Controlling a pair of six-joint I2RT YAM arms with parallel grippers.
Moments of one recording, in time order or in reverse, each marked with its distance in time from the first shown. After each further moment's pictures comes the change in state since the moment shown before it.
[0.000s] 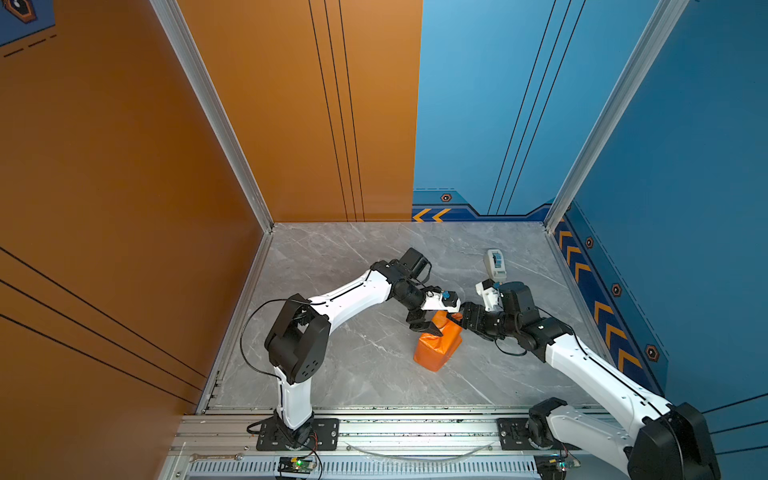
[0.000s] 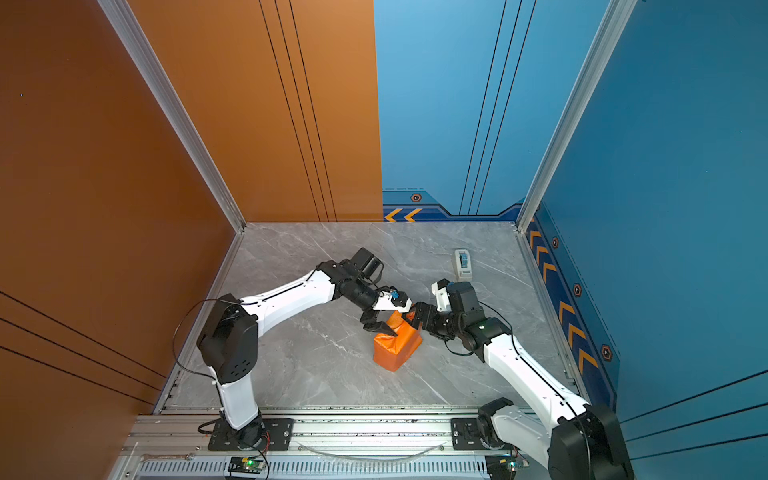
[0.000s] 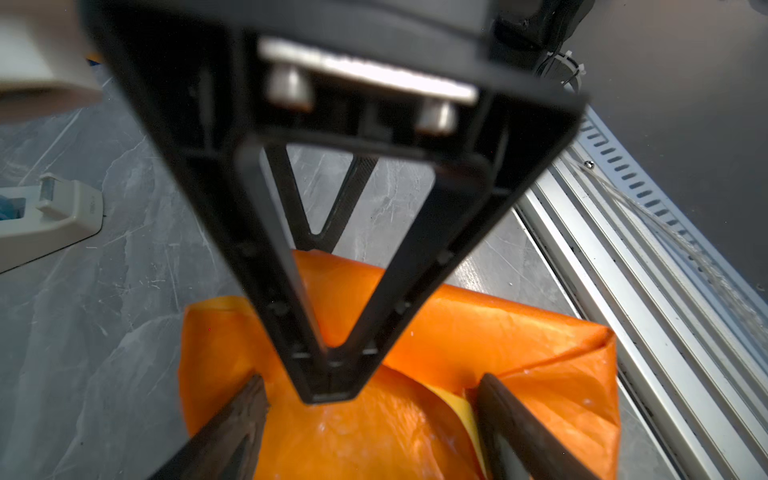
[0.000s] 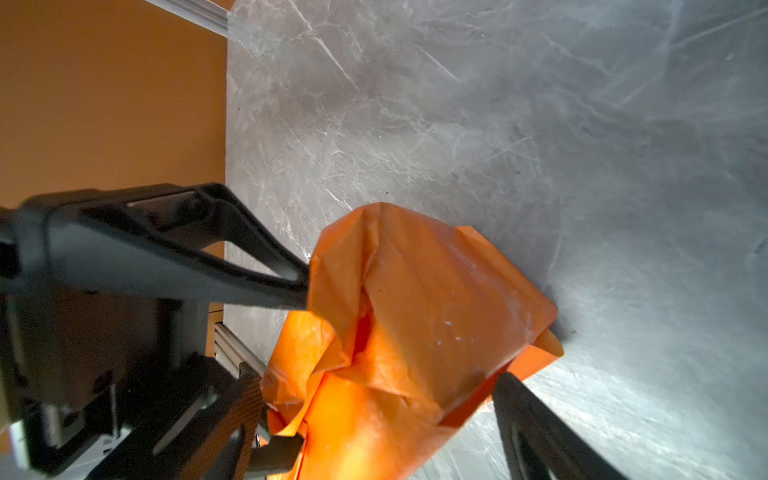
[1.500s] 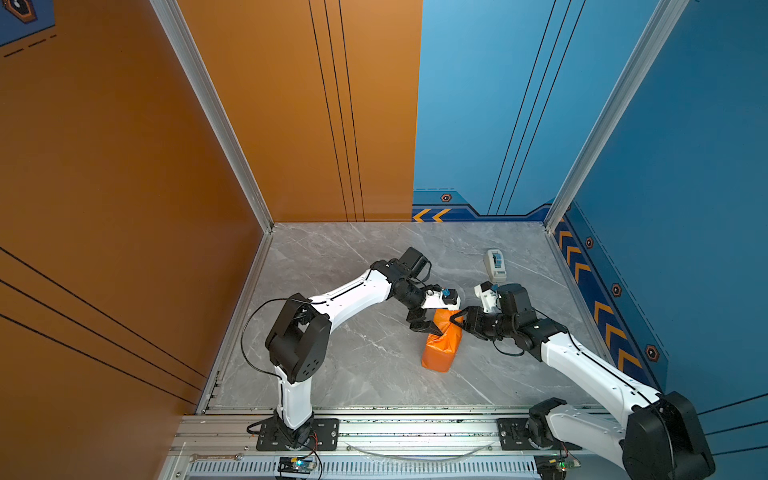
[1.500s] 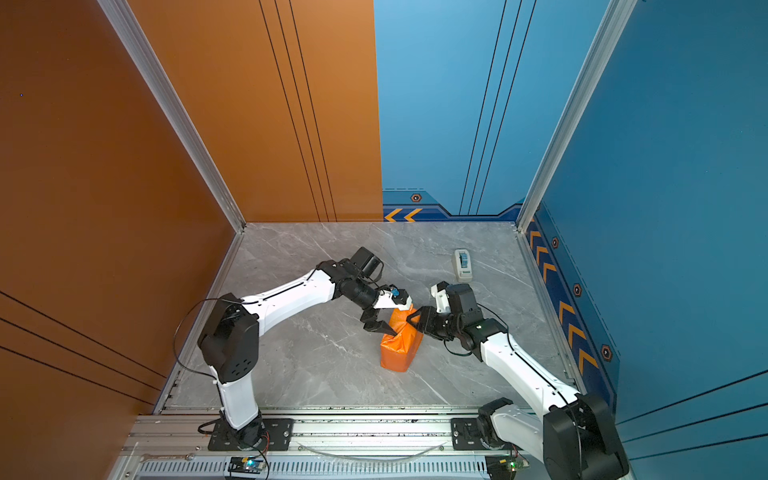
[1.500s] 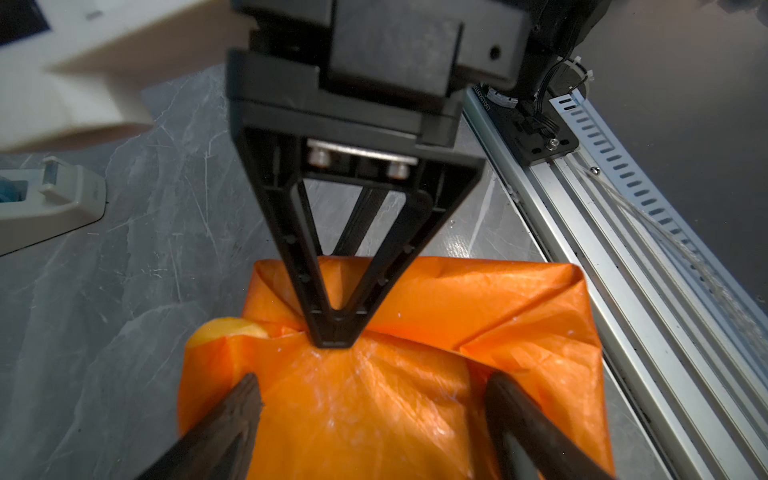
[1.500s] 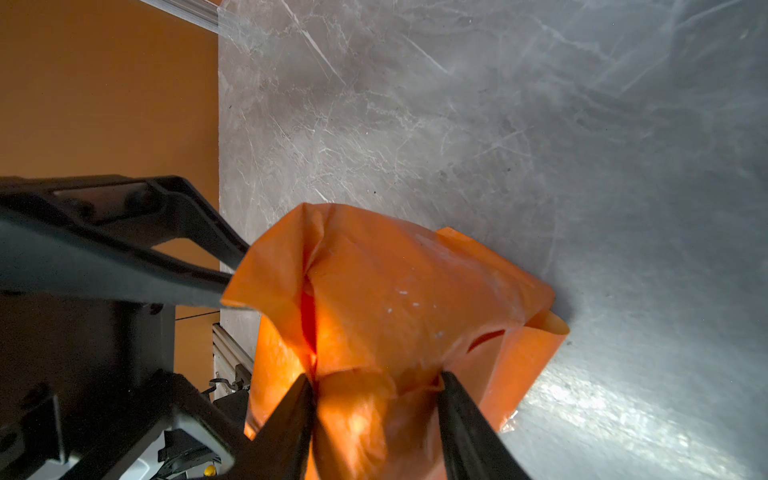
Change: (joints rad) left arm 0.008 -0.004 -0.014 0.030 -0.002 -0.049; right arm -0.037 0.035 -0.044 0.072 -0.038 -0.021
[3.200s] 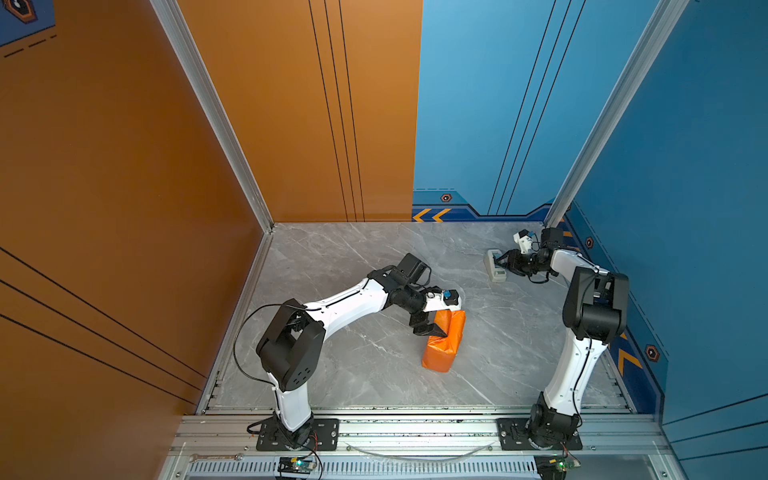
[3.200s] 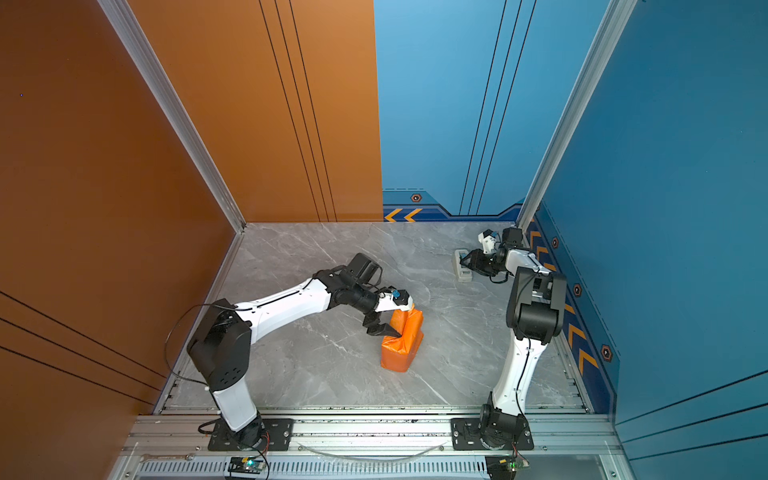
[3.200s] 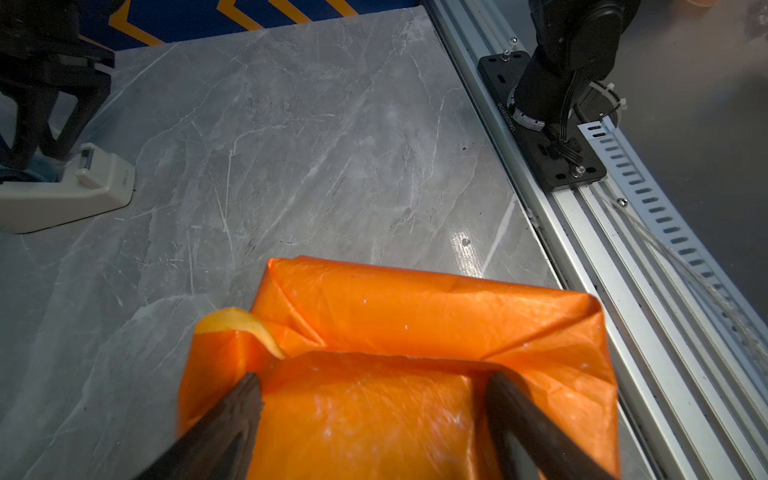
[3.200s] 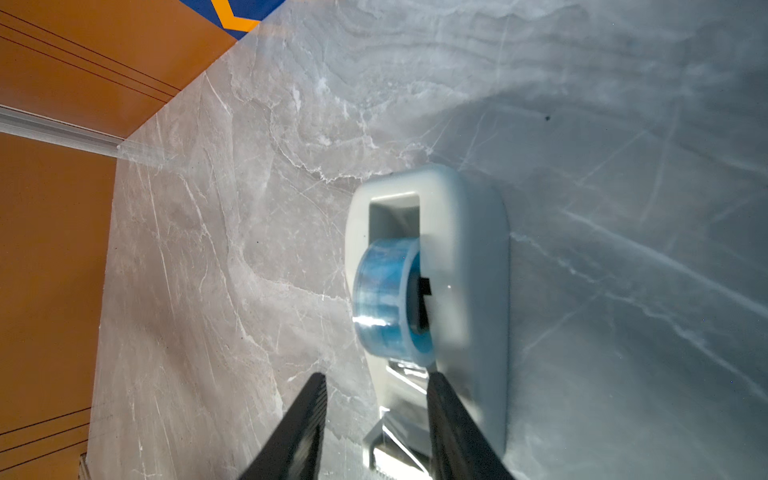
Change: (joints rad) left arm -0.024 -0.059 -0.109 0.172 -0.046 -0.163; right arm -0.594 0.994 0.917 -0.212 -0.182 -0.668
